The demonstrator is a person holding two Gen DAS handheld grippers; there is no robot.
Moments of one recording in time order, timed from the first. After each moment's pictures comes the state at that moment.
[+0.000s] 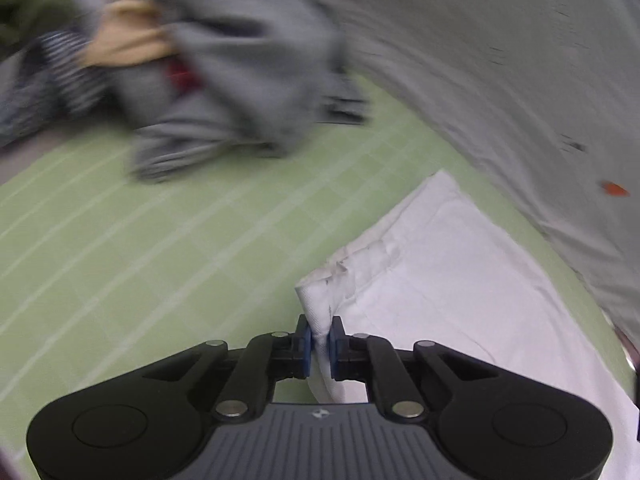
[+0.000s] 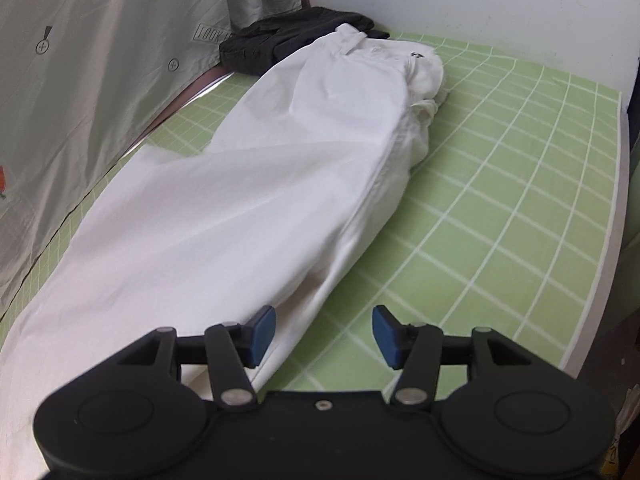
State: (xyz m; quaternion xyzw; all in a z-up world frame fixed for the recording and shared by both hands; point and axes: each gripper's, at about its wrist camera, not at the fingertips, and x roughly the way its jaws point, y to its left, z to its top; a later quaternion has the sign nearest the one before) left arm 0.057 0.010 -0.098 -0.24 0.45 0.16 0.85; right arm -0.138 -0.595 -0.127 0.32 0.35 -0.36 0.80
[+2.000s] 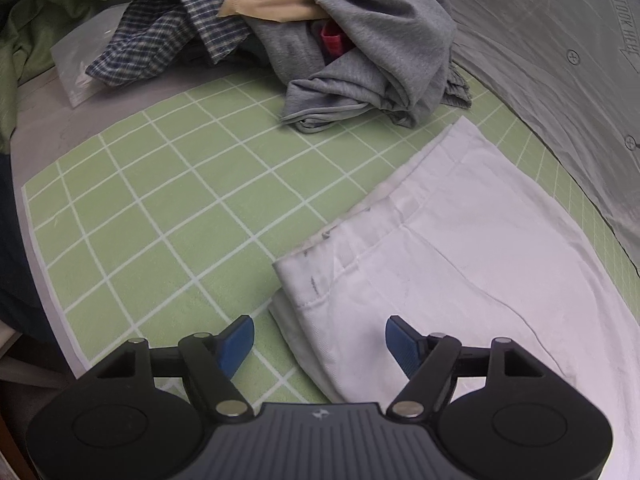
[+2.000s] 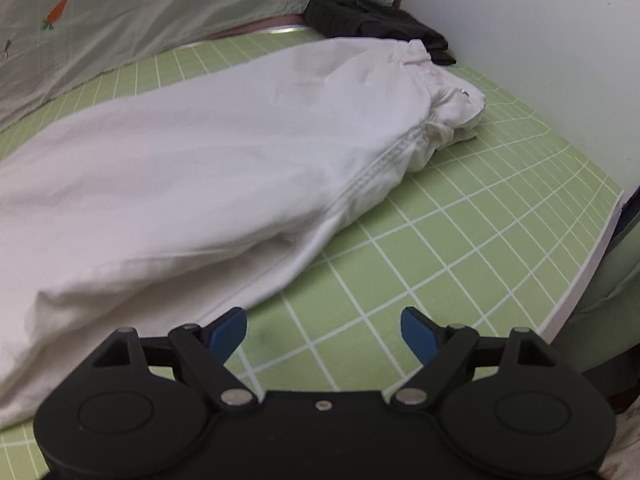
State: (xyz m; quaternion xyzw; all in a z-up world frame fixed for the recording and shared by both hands) left arm 0.006 0.036 -0.114 -0.23 0.47 0.18 0.83; right arm -0.147 -0.502 -0.140 0.12 0.43 -0.34 0.83
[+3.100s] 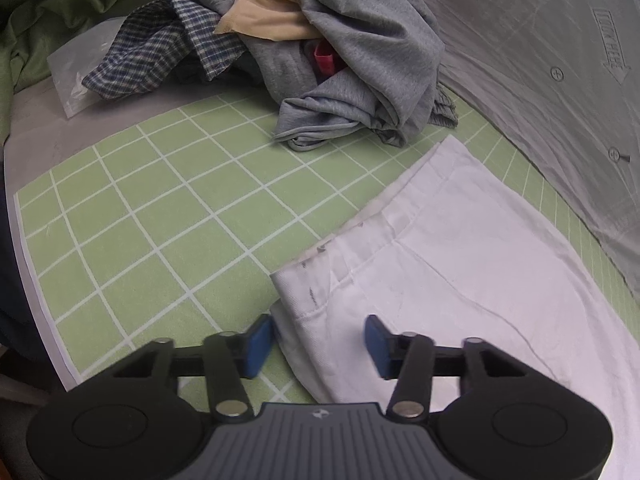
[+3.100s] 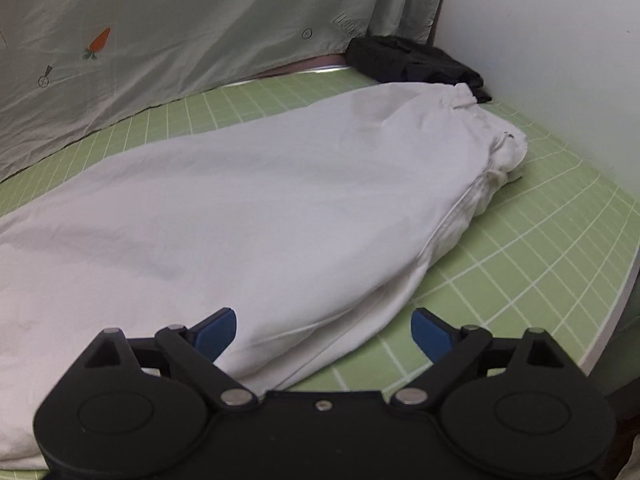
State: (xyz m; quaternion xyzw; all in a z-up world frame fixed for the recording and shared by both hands) left arm 0.000 0.041 -0.116 -0.25 0.43 0.18 0.85; right arm -0.120 -0.465 -0.124 0.13 0.38 -0.31 0.86
